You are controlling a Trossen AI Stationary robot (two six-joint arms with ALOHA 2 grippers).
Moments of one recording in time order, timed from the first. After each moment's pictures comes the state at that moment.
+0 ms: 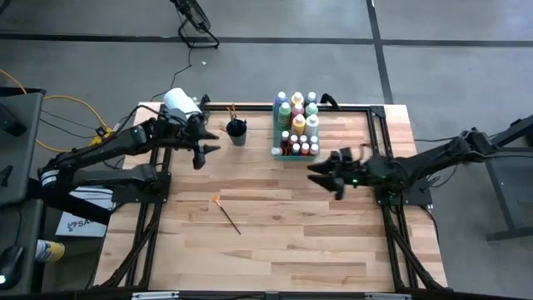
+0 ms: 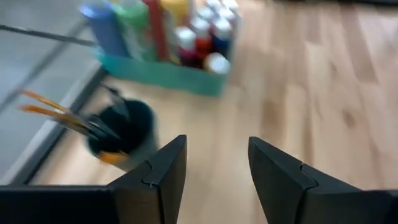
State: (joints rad) left arm 0.45 0.78 0.74 -0.48 0.15 0.12; right arm 0.24 0.94 0.49 0.45 0.32 0.67
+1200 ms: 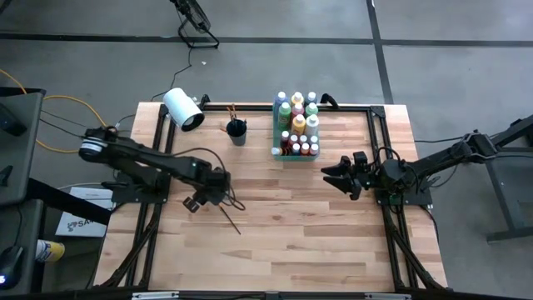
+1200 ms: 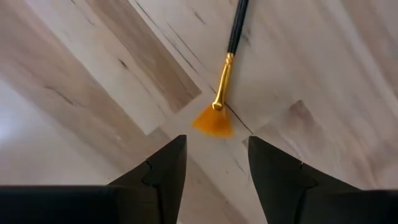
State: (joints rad) left arm -0.10 1.39 0.74 -0.72 0.04 0.58; right arm 0.27 0.69 0.16 0.64 0.34 0.71
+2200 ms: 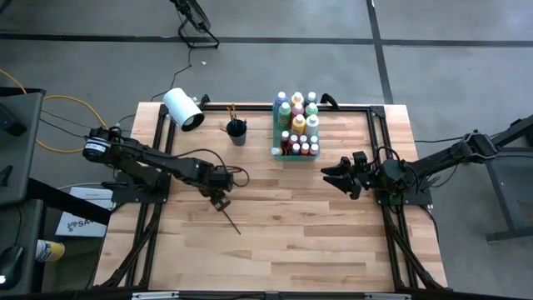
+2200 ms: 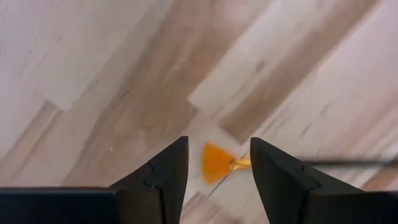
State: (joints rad) left arm -0.10 1.43 0.74 -0.64 -0.01 -0.81; right arm 0.27 0.69 0.16 0.64 0.34 0.75
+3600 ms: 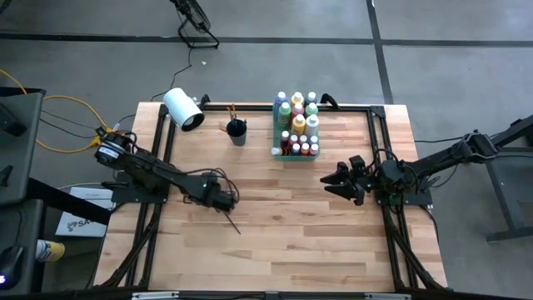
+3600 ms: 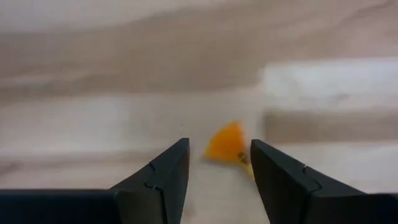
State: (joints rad) left arm -0.31 1.59 0.84 -0.78 -0.19 -1.82; right arm 0.27 0.69 0.16 0.62 0.17 0.77
